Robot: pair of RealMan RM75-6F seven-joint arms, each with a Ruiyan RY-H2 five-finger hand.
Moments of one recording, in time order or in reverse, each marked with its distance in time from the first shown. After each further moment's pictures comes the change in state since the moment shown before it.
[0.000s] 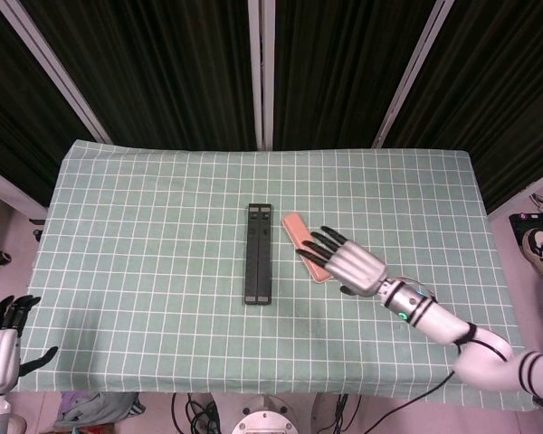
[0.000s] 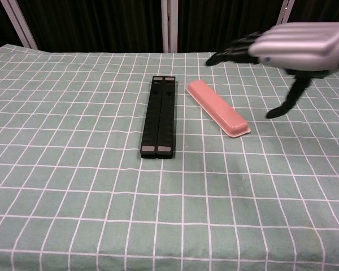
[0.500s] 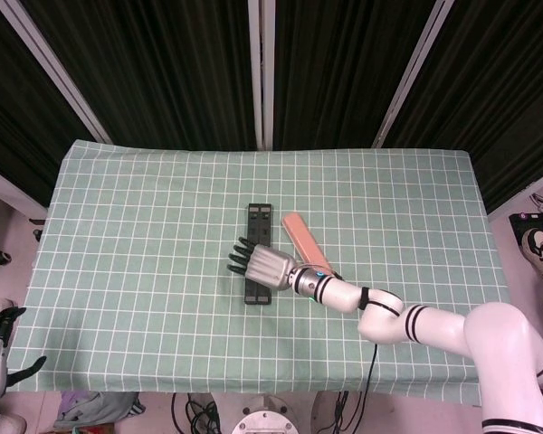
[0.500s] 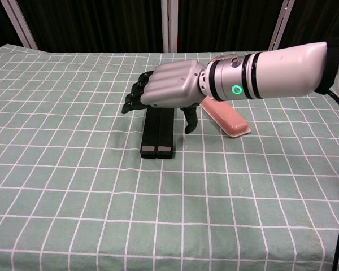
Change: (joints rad) left arm 0.032 -0.010 0.005 0.047 -0.049 -0.012 -0.053; right arm 0.345 -0.364 0.032 0.347 0.054 -0.279 -0.184
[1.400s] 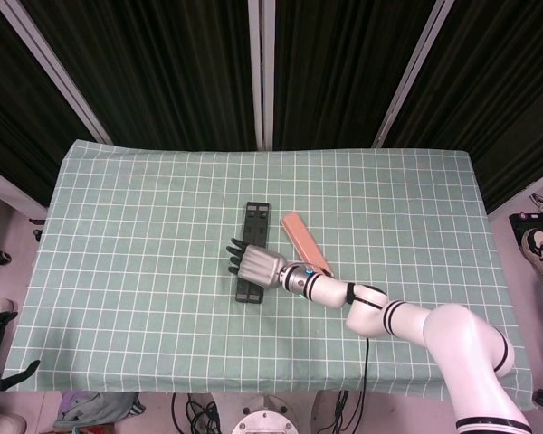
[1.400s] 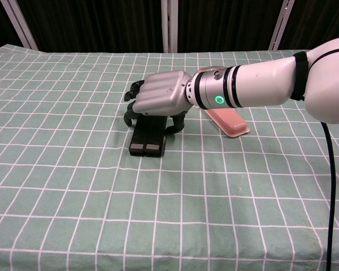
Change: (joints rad) left arm 0.024 -0.009 -0.005 0.035 -0.007 0.009 -0.034; right arm 0.084 -0.125 -0.122 0.223 -0.053 0.110 0.176
